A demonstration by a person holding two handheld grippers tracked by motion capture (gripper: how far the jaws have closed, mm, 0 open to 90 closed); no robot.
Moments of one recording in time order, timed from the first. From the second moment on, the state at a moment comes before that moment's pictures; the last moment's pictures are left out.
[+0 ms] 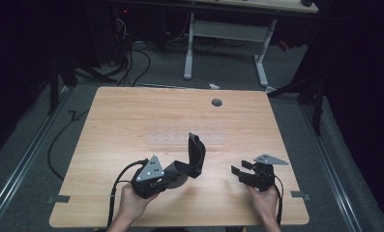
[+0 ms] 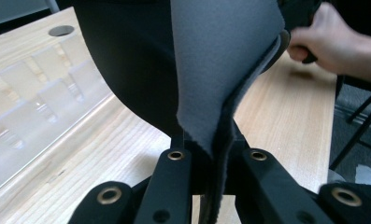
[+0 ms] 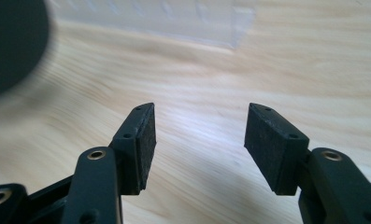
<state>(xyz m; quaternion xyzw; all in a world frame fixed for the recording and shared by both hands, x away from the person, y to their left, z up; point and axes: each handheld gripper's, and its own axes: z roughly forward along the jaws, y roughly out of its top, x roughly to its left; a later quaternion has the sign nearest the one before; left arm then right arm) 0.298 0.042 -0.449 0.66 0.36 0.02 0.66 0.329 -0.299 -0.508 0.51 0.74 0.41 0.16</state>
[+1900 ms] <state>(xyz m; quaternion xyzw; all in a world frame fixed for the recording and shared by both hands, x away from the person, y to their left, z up) 0.393 0.101 -0.399 0.54 0.45 0.11 0.70 0.336 -0.299 -0.531 0.52 0.76 0.32 0.23</state>
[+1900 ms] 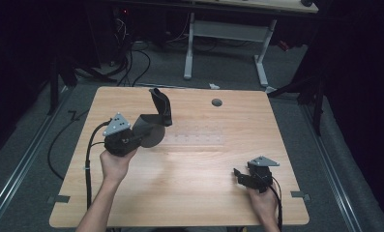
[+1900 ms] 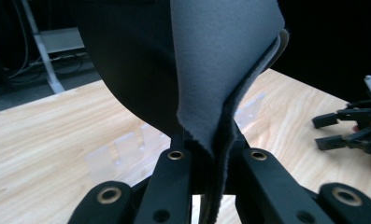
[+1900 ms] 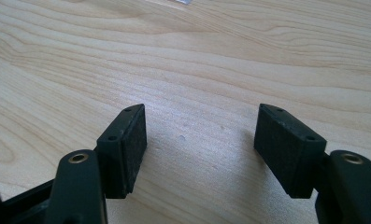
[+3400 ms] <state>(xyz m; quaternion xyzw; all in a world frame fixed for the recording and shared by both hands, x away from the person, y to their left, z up) 0.444 0.087 -0.429 0.54 0.49 0.20 0.66 0.336 -0.299 -0.531 0.51 0.76 0.32 0.23</state>
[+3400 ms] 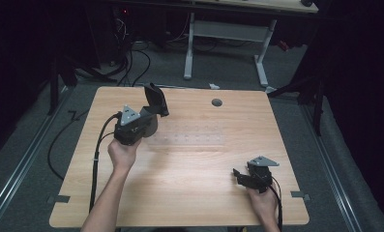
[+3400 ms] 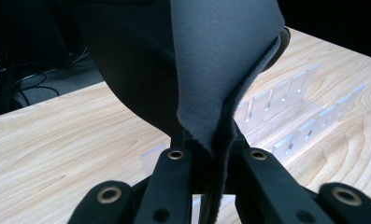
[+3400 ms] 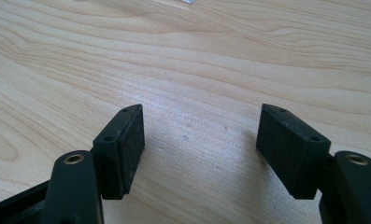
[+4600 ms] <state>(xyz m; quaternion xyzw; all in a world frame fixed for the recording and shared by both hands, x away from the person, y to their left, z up) 0.452 0.082 -0.458 0.54 0.52 0.18 0.64 0.336 -0.298 -0.531 0.51 0.76 0.32 0.23</state>
